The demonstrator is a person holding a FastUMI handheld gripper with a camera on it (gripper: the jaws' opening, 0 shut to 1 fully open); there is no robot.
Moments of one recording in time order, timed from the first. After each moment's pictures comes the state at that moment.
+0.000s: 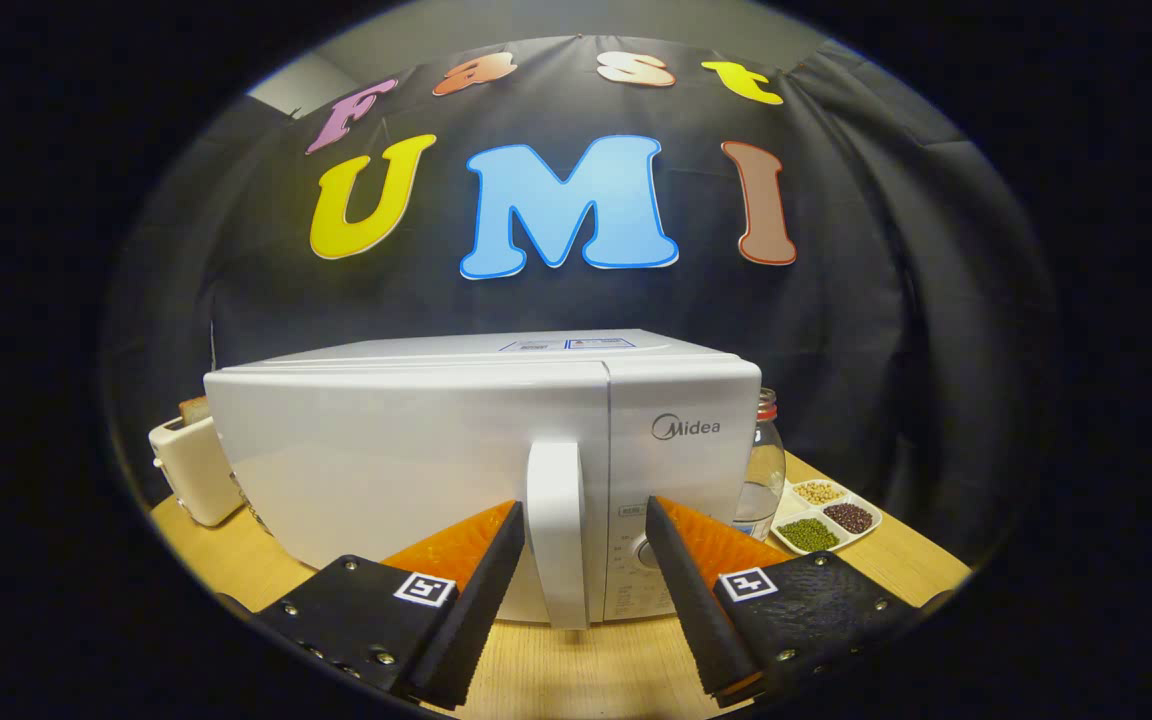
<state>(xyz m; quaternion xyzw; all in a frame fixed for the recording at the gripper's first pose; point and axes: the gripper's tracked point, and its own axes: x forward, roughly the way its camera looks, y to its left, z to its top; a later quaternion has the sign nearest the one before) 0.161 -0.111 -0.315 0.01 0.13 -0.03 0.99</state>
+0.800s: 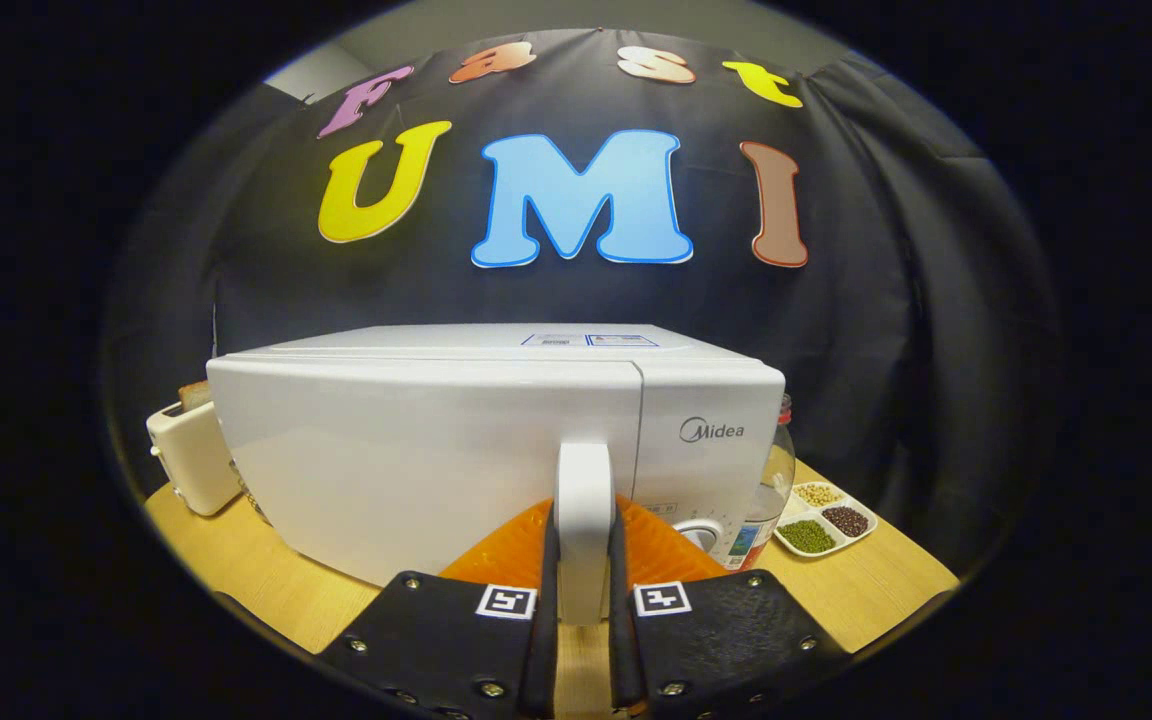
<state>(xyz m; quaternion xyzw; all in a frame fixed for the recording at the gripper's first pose) 0.156 -0.103 -0.313 0.01 0.15 -0.03 0.99</state>
